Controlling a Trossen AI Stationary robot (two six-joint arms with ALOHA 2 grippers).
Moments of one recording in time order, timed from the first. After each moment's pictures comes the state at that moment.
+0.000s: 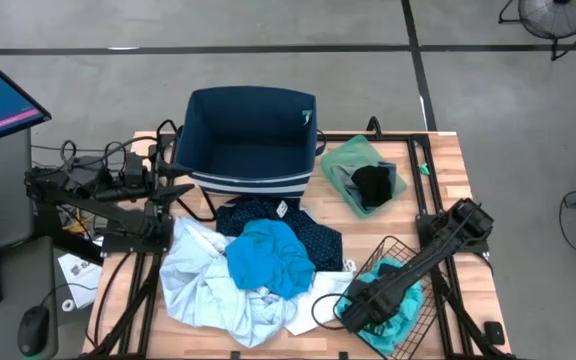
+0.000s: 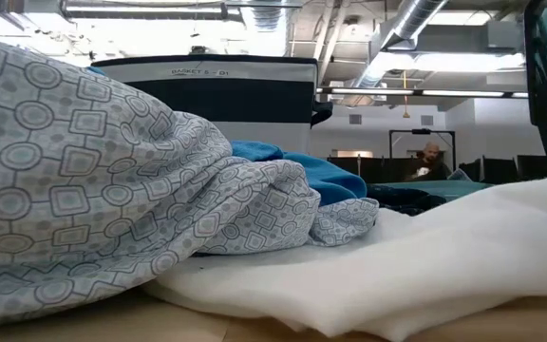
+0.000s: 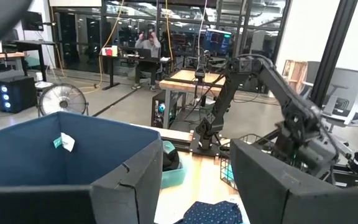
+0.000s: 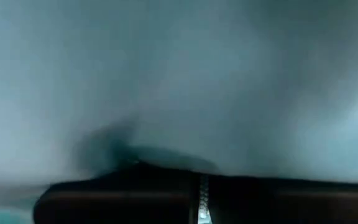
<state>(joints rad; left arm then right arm) -0.28 0.45 0.83 -0.36 -0.47 -0.08 0.71 1.92 1.35 -1.21 -0.18 1.07</state>
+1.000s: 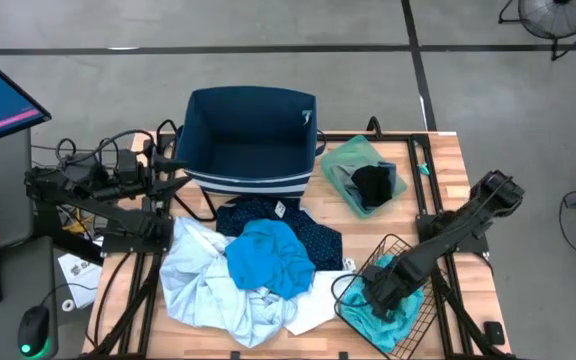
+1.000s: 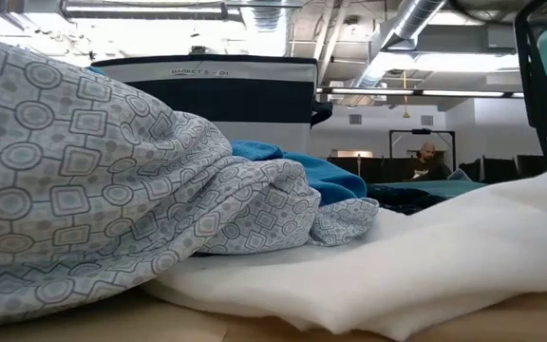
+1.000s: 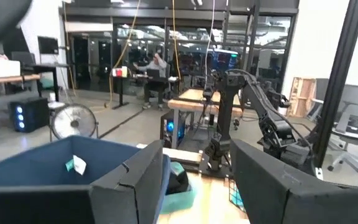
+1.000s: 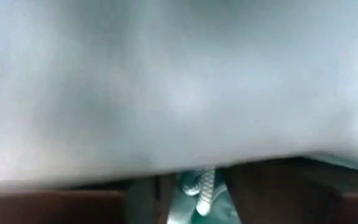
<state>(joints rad) -0.28 0.45 0.83 -0.26 -0.51 -0.02 0.70 1.56 0.88 -0.77 -0.20 1.21</state>
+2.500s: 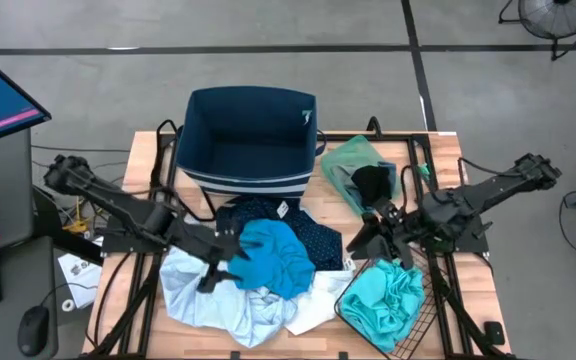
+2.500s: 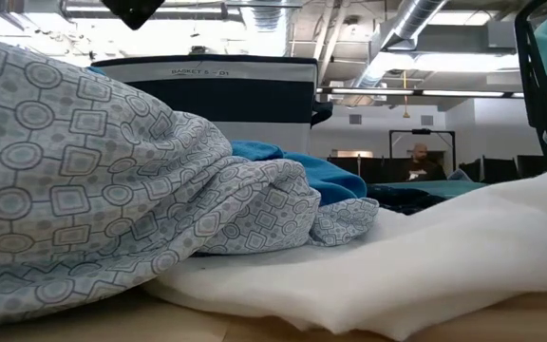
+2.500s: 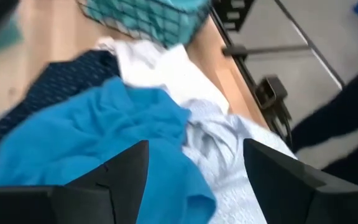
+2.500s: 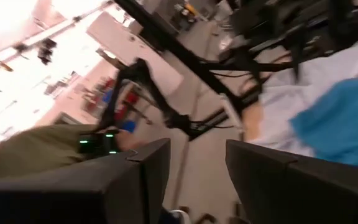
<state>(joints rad) -0.44 1.17 0.91 -0.38 -0.07 -0.21 0.43 0.98 0.89 0.01 0.03 0.84</state>
